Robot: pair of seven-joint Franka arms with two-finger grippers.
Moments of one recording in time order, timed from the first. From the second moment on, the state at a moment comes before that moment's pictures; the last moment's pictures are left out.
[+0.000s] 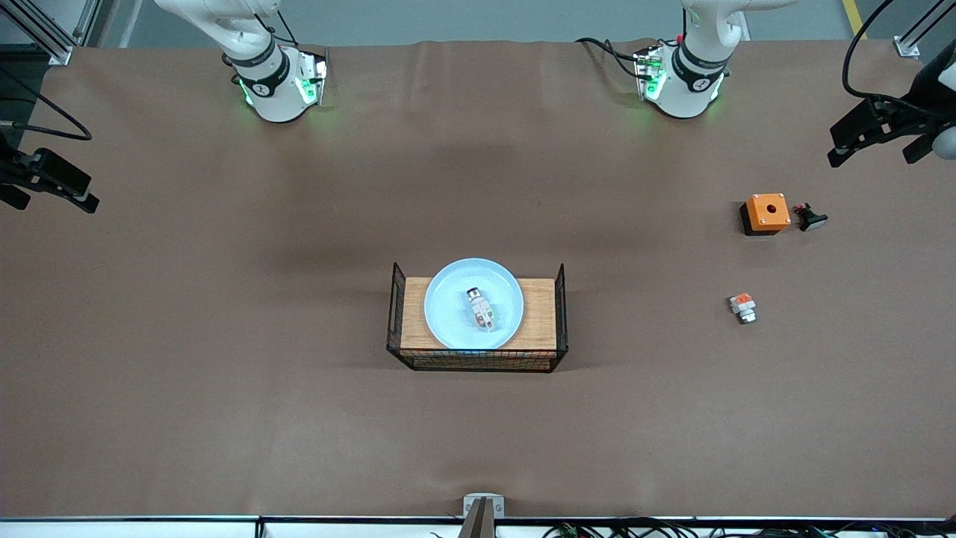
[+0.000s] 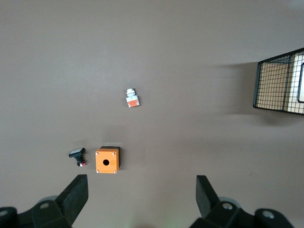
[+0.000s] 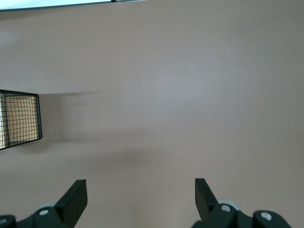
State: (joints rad) left arm 0.04 -0.08 -0.12 -1.51 0.02 1.47 -0.10; right arm -0.08 0.00 0.05 -1.50 0.01 1.57 0.05
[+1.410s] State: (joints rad) left arm -0.01 0.13 -0.42 -1.43 0.01 1.57 -0.58; right arm -0.07 0.01 0.06 -1.49 -0.01 1.59 0.04
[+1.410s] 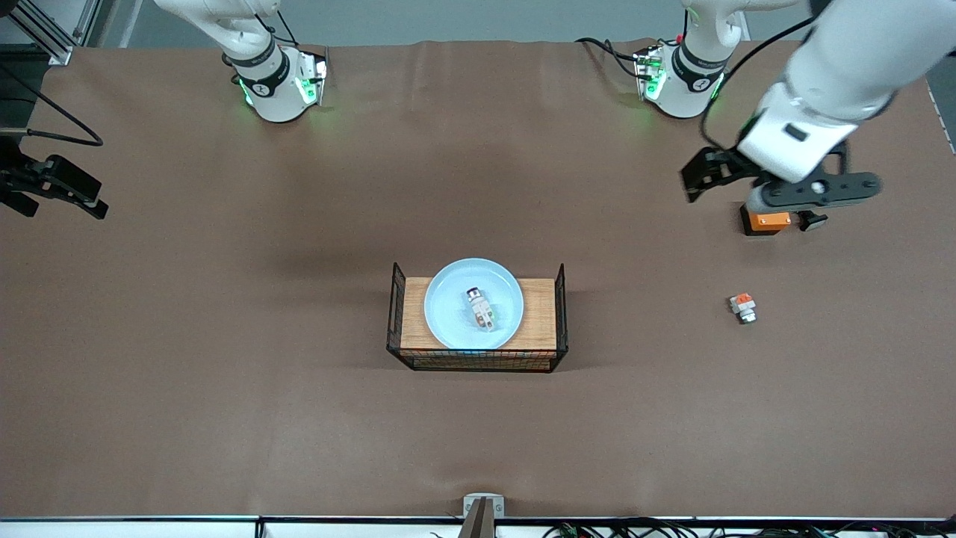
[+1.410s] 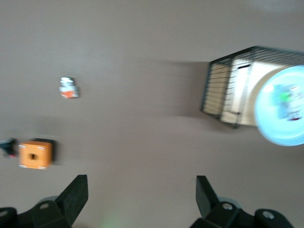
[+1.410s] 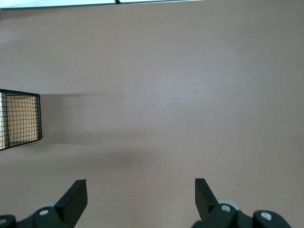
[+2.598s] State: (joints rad) left arm -0.51 0.58 -0.21 -1.33 0.01 2.16 -1.05; right arm 0.20 0.02 0.08 -1.49 -0.01 1.43 0.52
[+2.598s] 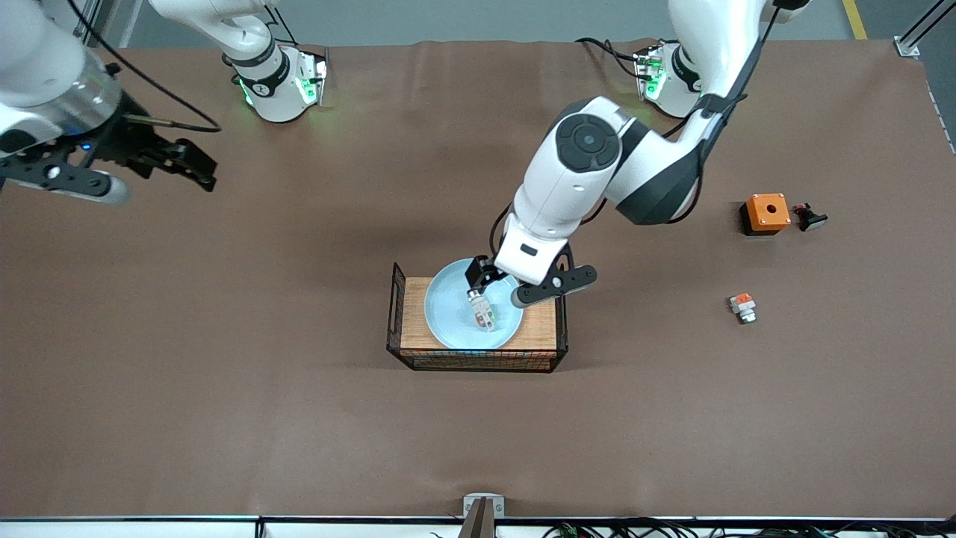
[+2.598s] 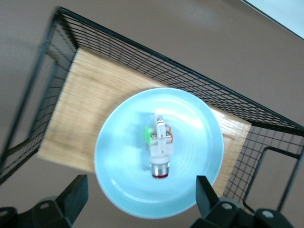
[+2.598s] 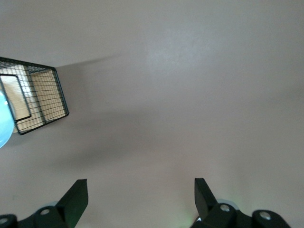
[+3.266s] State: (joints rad) left arm -0.54 0.68 -0.19 -1.33 0.02 2.30 -1.05; right arm 0.30 0.08 0.08 -1.49 -0.01 1.43 0.76
